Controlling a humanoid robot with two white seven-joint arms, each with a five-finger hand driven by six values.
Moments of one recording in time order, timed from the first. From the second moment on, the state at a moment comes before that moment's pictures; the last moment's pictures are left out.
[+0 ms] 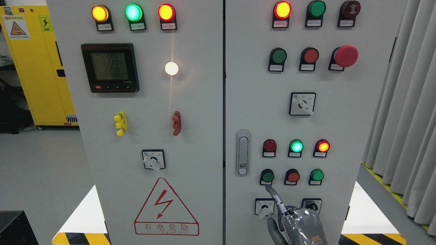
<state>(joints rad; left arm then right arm) 0.06 -0.10 -0.05 -0.10 0.07 -0.13 -0.05 -0.17 0.00 0.09 -1.73 1.23 -0.26 -0.21</state>
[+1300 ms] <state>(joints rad) 0.06 -0.10 -0.05 -0.10 0.07 -0.13 -0.05 -0.23 0.00 0.08 -1.67 1.23 -0.22 -0.17</state>
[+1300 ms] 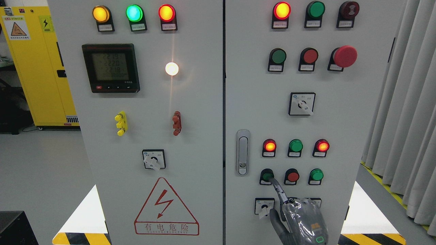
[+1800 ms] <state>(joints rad) 0.06 -0.10 -0.05 -0.10 0.07 -0.13 -0.05 -0.21 0.00 0.08 -1.69 1.17 -0.22 -0.23</state>
